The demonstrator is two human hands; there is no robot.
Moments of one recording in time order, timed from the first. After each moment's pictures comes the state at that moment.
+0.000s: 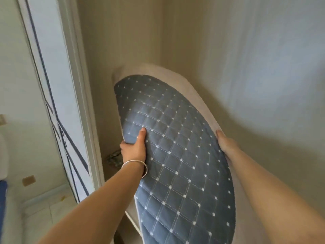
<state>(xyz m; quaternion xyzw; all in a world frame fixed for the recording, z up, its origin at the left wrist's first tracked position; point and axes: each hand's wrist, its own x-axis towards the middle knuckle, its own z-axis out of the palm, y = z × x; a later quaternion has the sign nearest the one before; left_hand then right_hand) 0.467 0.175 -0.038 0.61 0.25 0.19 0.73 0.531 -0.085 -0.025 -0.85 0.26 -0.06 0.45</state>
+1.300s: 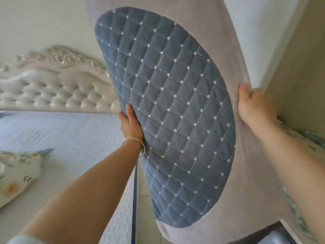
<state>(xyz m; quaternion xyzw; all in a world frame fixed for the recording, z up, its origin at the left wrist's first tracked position) 0.103 0.497 -0.093 0.49 0.33 0.52 0.61 0.249 0.280 0.012 -0.89 -0.18 -0.23 0.34</state>
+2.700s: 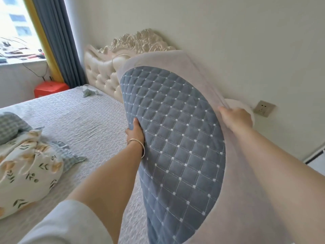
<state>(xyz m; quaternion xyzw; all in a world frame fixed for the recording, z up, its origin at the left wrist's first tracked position) 0.405 1.170 -0.195 0.24 0.66 0.50 0.50 0.662 1.140 -0.091 -0.83 -0.45 0.11 0.30</state>
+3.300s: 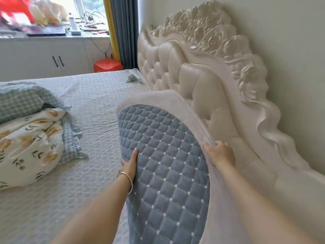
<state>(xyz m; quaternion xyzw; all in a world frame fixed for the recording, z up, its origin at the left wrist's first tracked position) 0.450 1.432 -0.369 0.03 0.76 0.44 0.47 0.683 1.549 -0.262 -0.71 -0.65 0.22 0.14</state>
